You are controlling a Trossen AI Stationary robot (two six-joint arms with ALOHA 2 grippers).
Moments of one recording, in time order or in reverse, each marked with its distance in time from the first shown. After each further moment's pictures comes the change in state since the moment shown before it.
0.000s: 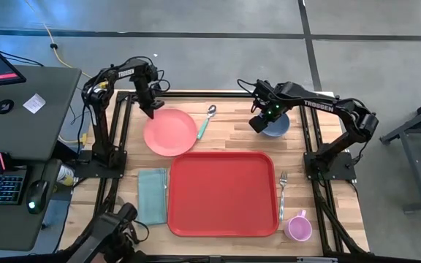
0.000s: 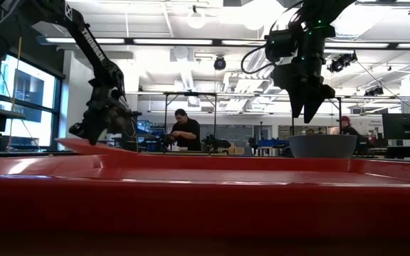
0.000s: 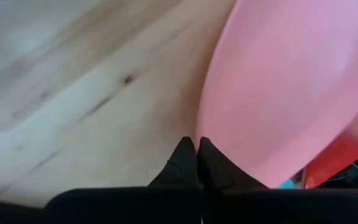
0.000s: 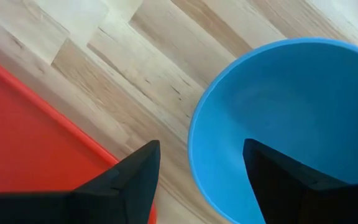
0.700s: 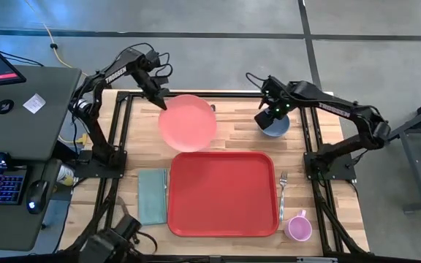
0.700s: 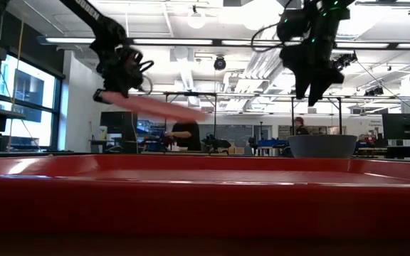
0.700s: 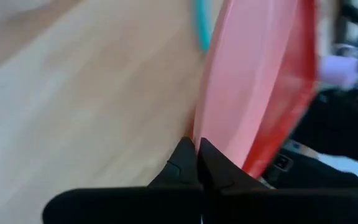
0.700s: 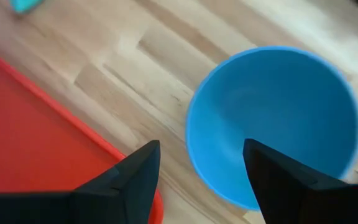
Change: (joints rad) left arm -0.142 -0.252 0.103 -0.057 0.369 -0.056; right arm -0.008 -0.162 0.000 -0.031 0.029 0.067
